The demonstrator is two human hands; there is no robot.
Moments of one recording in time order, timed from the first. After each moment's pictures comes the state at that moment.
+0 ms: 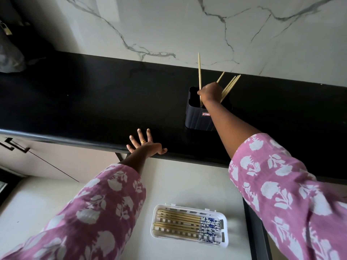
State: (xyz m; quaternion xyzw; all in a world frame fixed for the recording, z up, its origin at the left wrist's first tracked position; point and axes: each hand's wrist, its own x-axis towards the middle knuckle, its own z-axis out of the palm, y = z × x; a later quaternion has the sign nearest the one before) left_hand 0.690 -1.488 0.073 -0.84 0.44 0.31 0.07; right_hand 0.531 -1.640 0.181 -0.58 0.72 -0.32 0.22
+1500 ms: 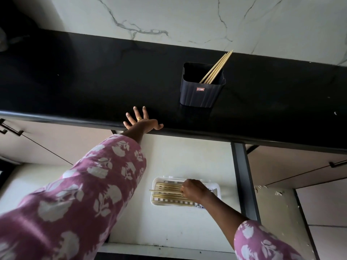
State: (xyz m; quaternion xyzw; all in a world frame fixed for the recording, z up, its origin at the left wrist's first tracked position) left_hand 0.685 -1.464 0.097 -0.82 0.48 0.30 0.04; right_hand 0.473 -1.336 -0.018 -0.79 0.50 0.18 0.31
